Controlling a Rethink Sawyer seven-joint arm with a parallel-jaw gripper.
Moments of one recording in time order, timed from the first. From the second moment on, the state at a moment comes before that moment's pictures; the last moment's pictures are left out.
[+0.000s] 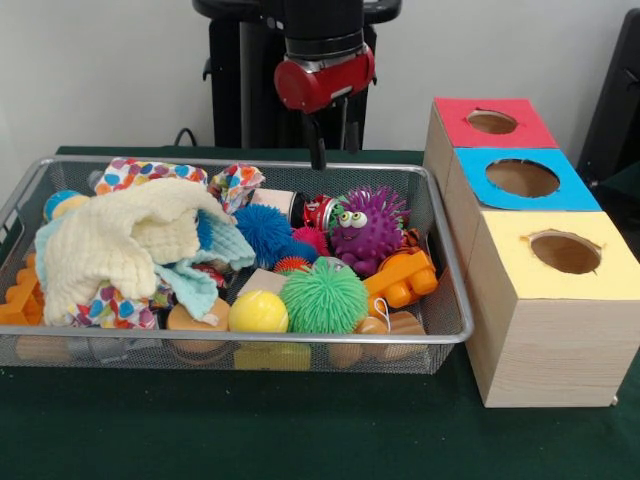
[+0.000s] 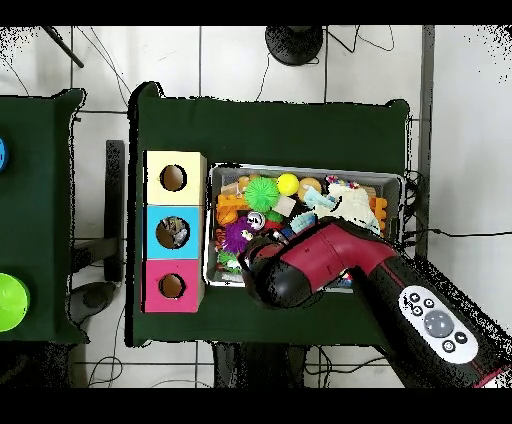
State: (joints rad) arm -0.90 -0.76 0.95 2.02 -0.89 0.64 1.54
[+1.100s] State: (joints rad) arm -0.89 -0.74 0.84 2.00 -0.89 0.60 1.54
